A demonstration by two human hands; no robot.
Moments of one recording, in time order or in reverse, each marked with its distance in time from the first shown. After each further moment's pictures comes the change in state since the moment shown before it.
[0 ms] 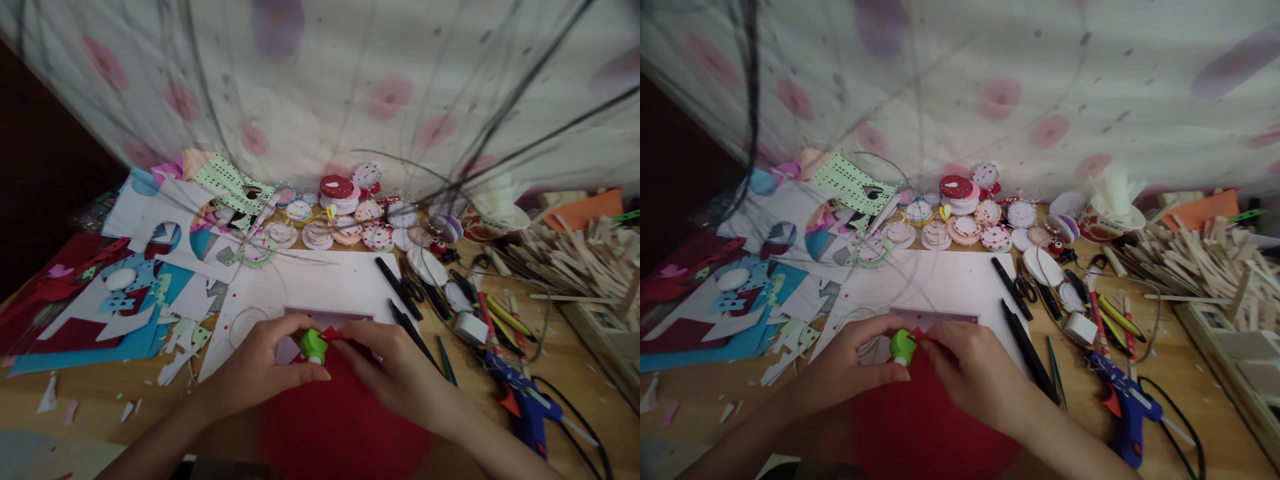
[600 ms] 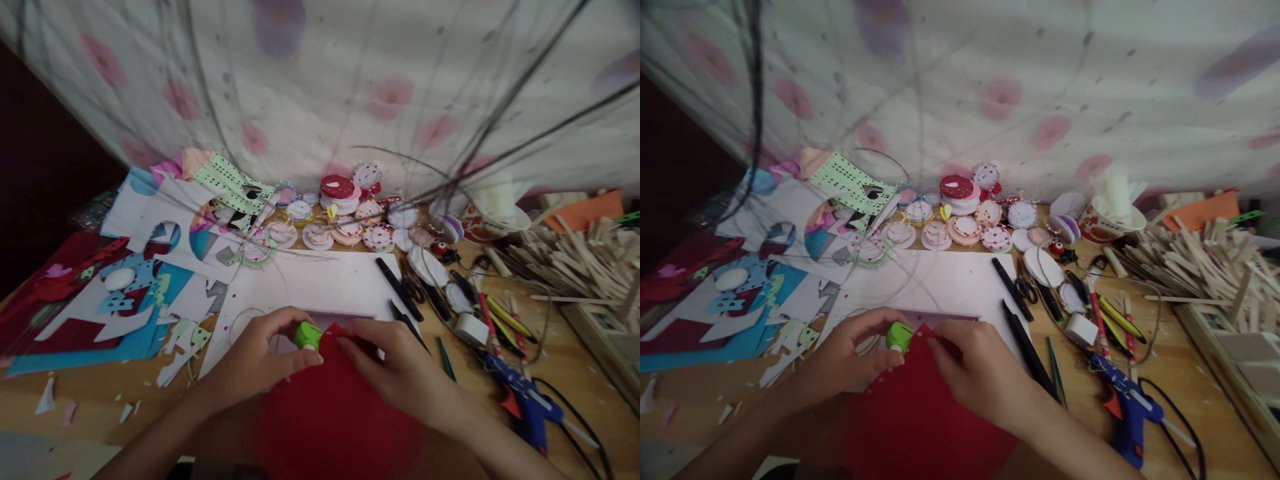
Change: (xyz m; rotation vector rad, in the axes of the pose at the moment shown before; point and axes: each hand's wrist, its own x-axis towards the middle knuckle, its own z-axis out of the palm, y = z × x) left_hand 0.002 -0.005 -0.004 -0.124 0.030 -0.074; right_hand 0.003 0.003 -0.001 0.025 0.031 0.044
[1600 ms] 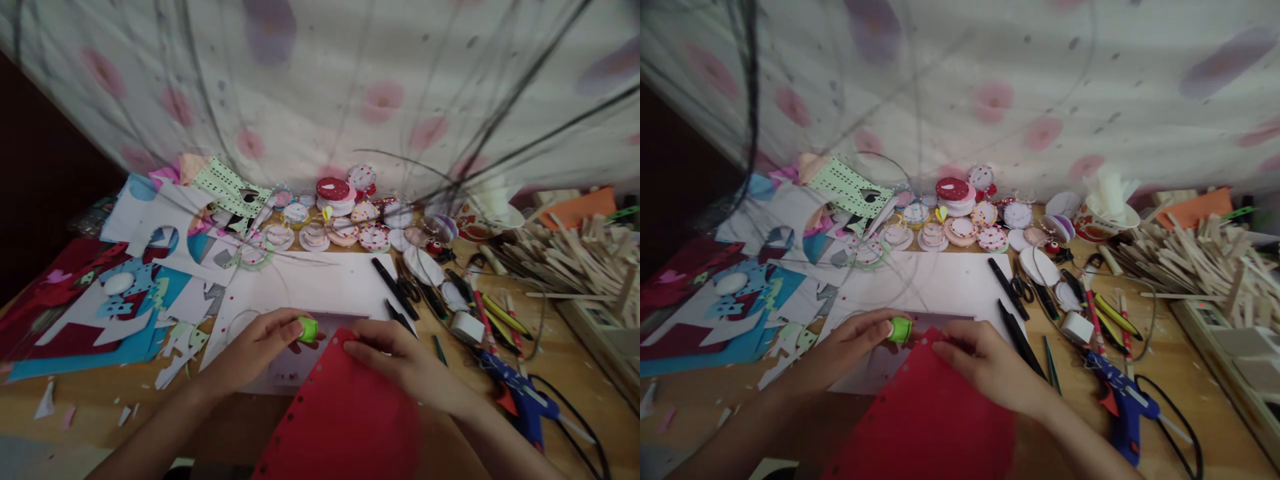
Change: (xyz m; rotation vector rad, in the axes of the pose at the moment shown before) left_hand 0.006 0.002 -0.001 -0.132 -0.069 -0.064; right_hand -0.011 0.021 -0.008 0.385 -0.146 0.197
